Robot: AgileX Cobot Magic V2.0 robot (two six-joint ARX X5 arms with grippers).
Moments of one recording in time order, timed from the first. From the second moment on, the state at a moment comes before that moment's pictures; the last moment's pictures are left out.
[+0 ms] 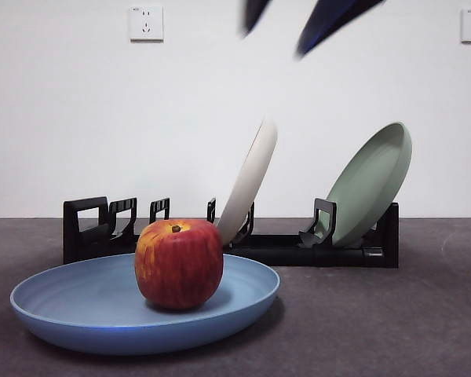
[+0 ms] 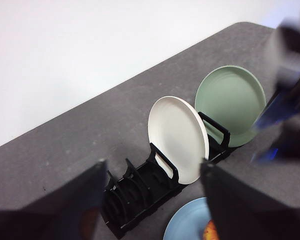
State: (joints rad) left arm -0.93 0.90 1.36 -0.84 -0.46 0.03; right arm 0.77 1.35 1.40 -0.87 0.03 0.05
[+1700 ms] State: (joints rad) left arm -0.51 0.64 0.83 -0.54 -0.10 0.08; right arm 0.69 0.91 0.89 -0.57 0.03 0.08
